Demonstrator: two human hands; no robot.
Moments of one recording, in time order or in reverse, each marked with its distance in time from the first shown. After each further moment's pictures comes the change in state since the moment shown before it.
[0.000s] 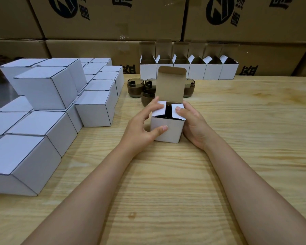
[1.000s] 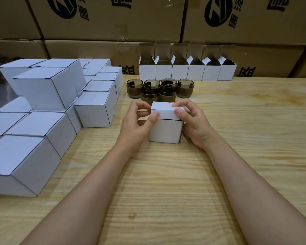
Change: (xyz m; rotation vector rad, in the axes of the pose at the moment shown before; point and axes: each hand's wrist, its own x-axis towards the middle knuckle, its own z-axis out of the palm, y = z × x) left_hand 0.003 0.007 -0.001 -0.181 0.208 -0.076; right_hand -0.003 -0.005 -0.002 -0.096 -0.033 -0.129
